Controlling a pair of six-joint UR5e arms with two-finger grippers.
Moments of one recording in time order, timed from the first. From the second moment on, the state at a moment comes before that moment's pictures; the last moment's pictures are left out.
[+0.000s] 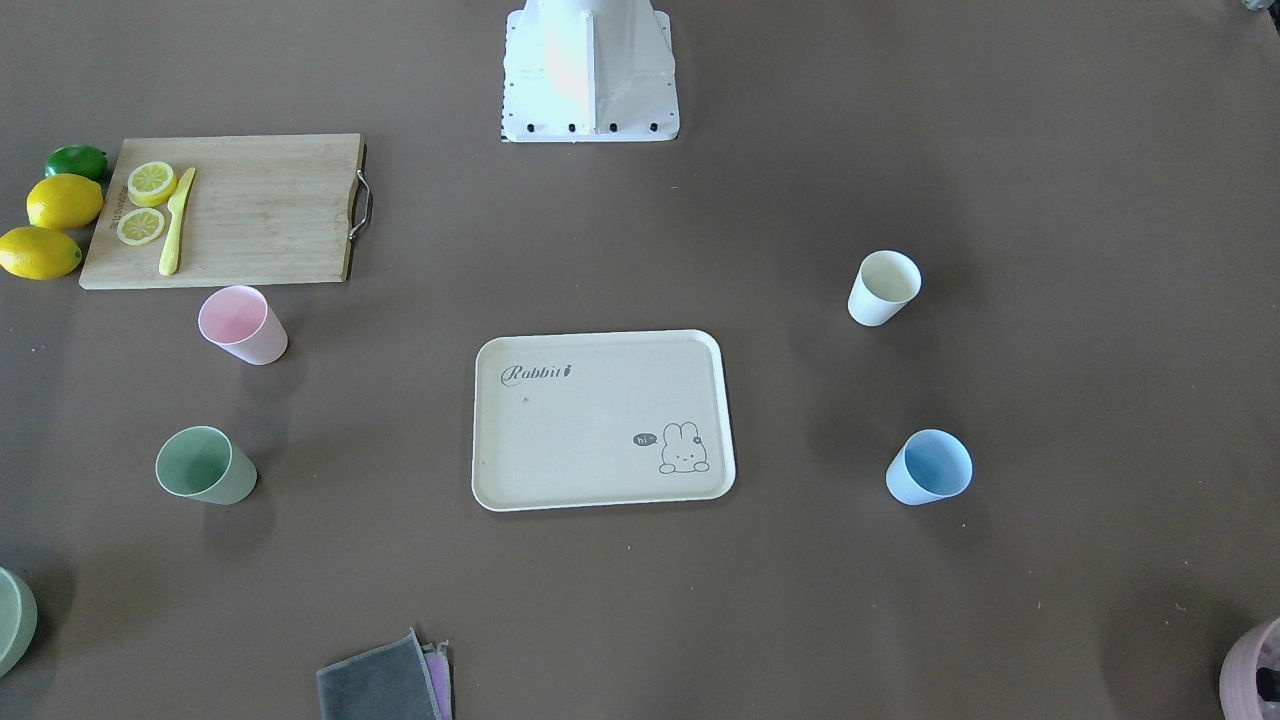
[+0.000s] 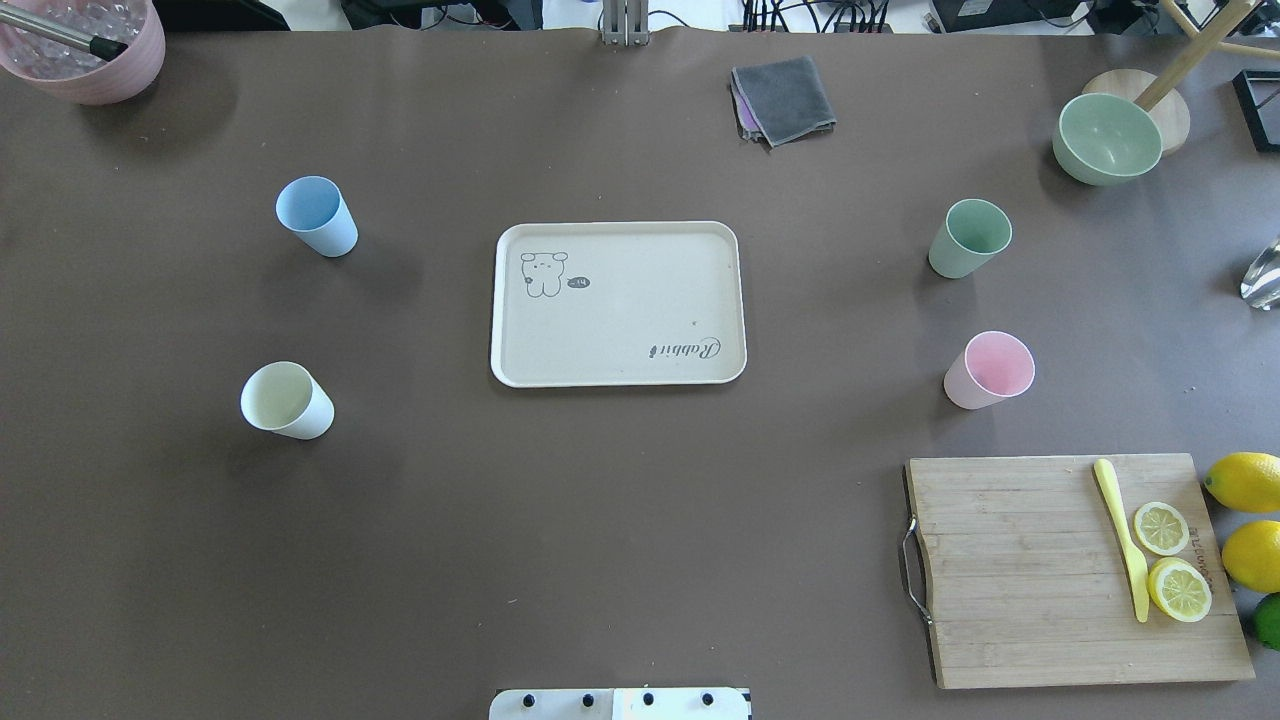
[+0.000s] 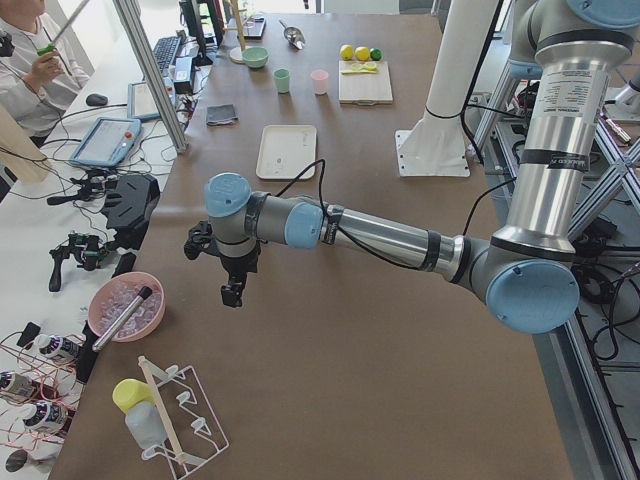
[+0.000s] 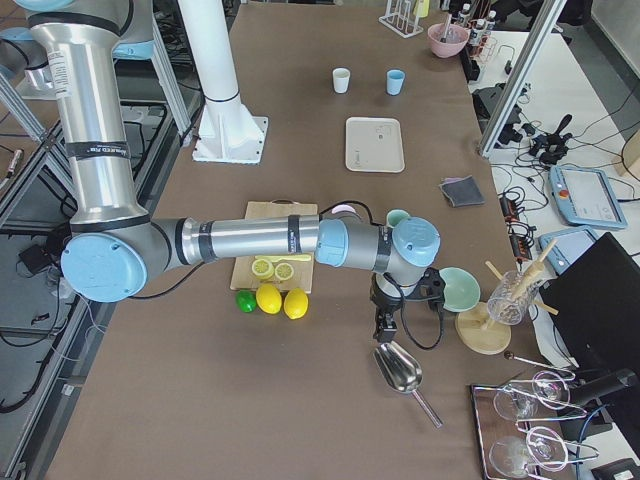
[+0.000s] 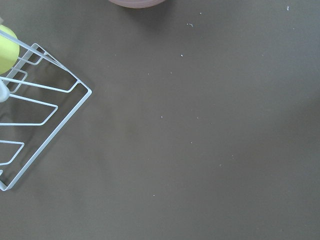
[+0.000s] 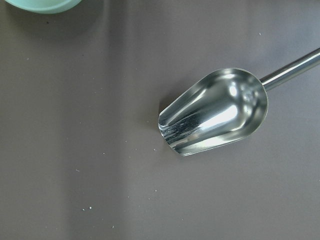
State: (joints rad) left arm -1.50 -1.71 -1.67 -1.52 -2.31 0.04; right arm 1.55 -1.45 1.56 -1.77 2.31 -0.11
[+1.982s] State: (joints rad) left arm -1.49 -1.63 -1.78 -1.63 -2.21 -0.21; right arm 1.47 -1.45 1.61 -1.53 2.39 -0.10
